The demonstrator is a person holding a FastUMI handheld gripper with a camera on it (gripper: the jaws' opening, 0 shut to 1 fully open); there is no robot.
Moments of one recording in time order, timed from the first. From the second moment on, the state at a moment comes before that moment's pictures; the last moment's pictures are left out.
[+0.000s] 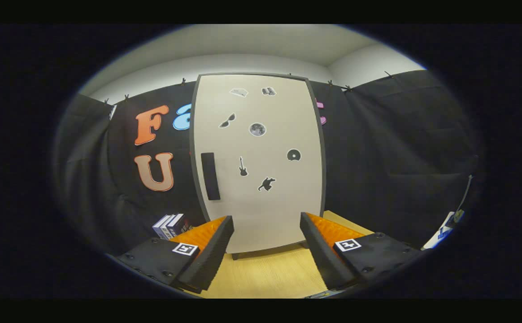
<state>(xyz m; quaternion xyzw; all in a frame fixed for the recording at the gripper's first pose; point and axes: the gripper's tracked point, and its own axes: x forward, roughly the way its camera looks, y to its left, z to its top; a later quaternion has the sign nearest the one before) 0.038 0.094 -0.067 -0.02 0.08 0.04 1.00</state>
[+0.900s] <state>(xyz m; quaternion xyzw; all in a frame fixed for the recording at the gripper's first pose) 0.051 0.091 -0.053 -0.03 0.05 0.04 1.00</state>
